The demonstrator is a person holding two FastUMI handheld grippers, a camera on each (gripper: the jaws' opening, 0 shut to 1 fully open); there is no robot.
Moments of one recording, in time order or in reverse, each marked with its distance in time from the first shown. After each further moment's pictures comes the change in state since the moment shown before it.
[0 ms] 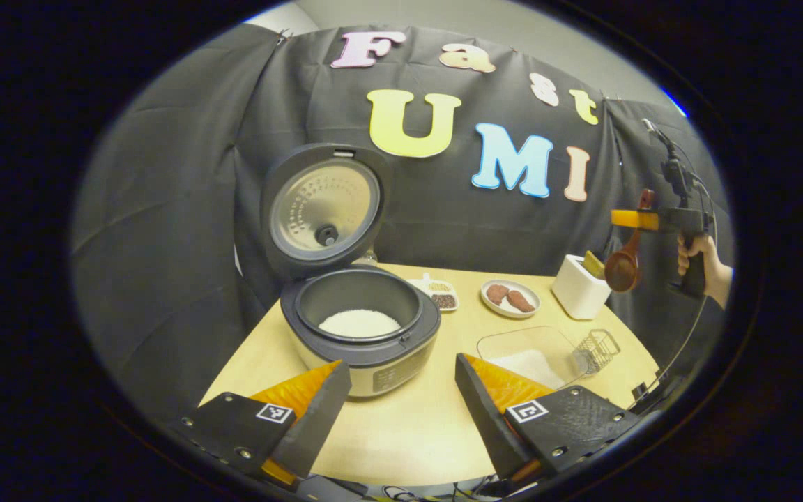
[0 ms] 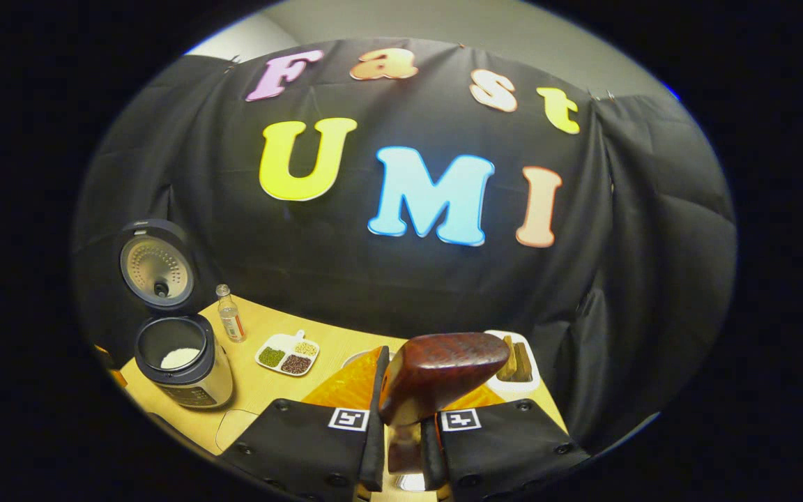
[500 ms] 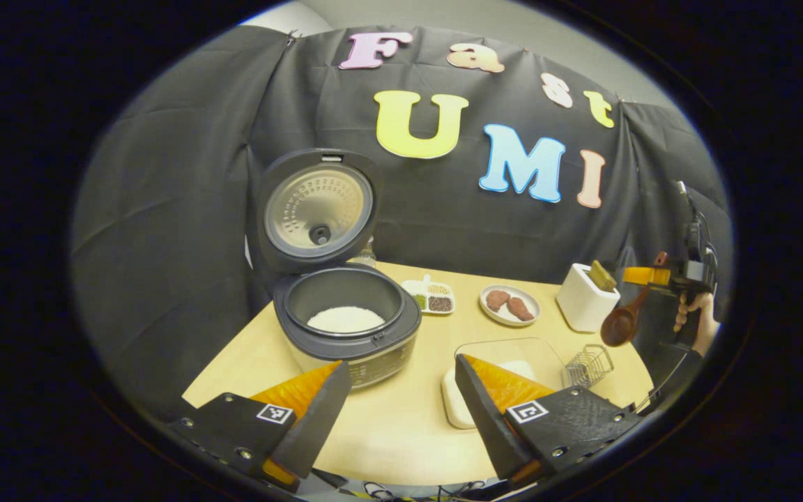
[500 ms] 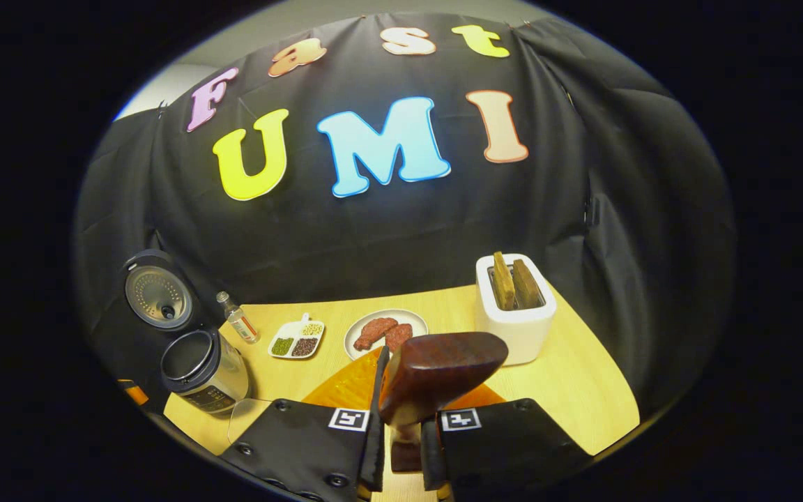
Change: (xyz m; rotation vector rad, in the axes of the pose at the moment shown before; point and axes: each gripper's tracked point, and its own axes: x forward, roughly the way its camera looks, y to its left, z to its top) left arm -0.012 -0.054 0.002 -0.048 0.014 0.087; right arm 0.015 -0.051 -0.102 0.300 0.132 0.080
